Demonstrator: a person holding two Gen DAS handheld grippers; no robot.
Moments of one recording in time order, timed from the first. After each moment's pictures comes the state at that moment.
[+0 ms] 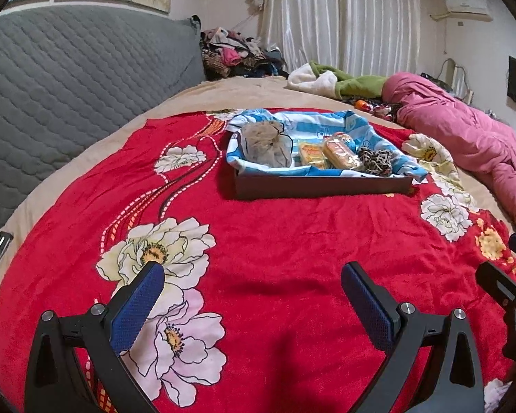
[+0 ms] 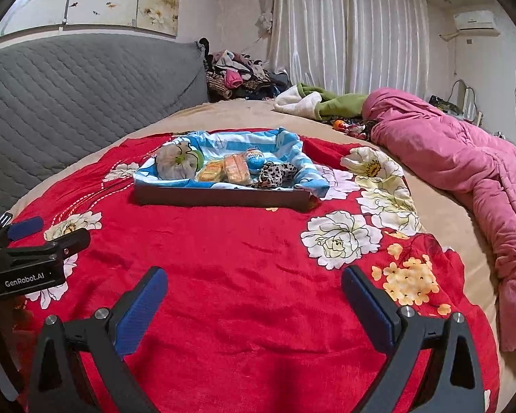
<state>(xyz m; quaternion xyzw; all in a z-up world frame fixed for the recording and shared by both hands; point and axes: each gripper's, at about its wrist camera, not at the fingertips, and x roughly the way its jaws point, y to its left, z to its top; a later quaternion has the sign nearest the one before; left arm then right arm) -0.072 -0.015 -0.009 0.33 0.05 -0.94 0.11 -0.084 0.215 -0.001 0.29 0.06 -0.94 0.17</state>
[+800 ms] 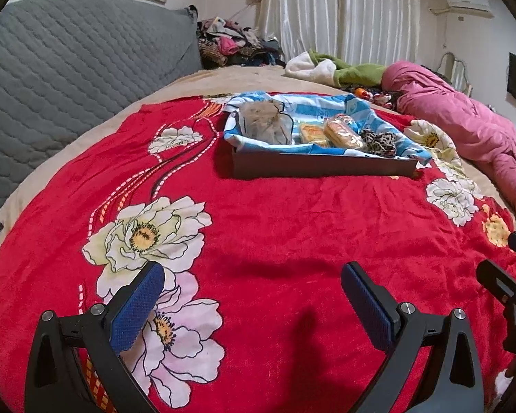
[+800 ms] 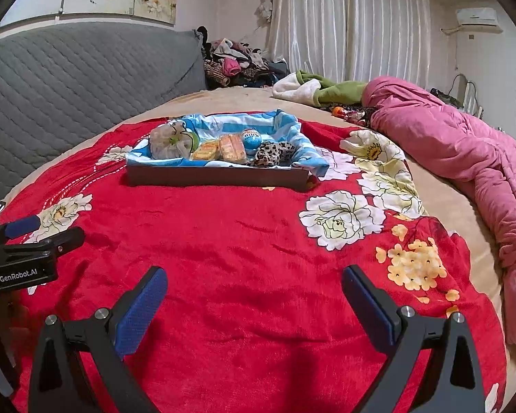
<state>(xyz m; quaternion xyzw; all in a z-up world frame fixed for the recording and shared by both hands) -0.075 -0.018 -0.033 0.35 0.05 -0.93 0.10 -0.091 0.217 -0.024 0.32 0.07 -0.93 0.17</state>
